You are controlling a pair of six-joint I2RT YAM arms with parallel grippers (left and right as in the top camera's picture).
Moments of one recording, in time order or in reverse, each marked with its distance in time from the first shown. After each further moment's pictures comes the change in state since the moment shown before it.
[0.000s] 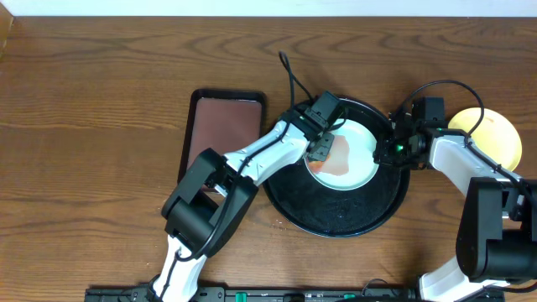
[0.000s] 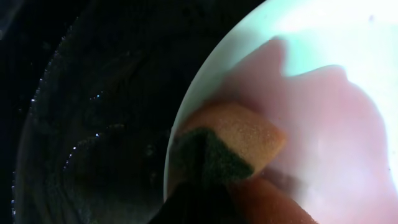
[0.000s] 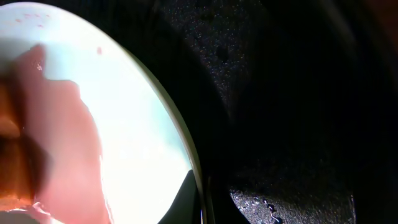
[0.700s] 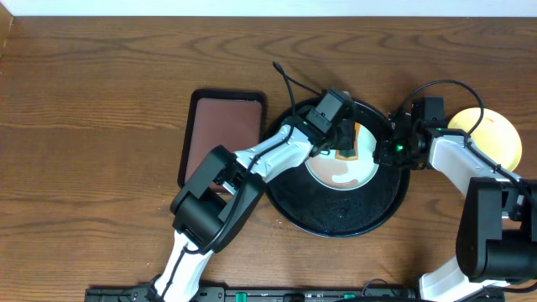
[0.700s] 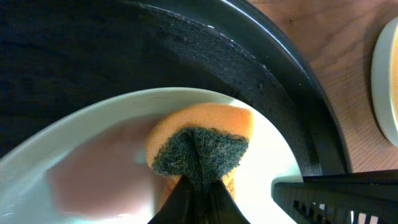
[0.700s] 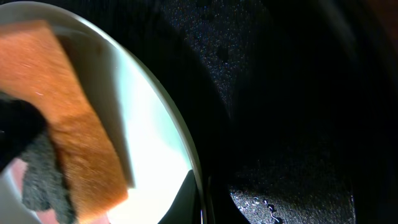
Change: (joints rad) left arm -0.016 0.048 -0.014 0.371 0.288 -0.365; right arm 0.001 0.000 0.001 -0.002 0.001 0.000
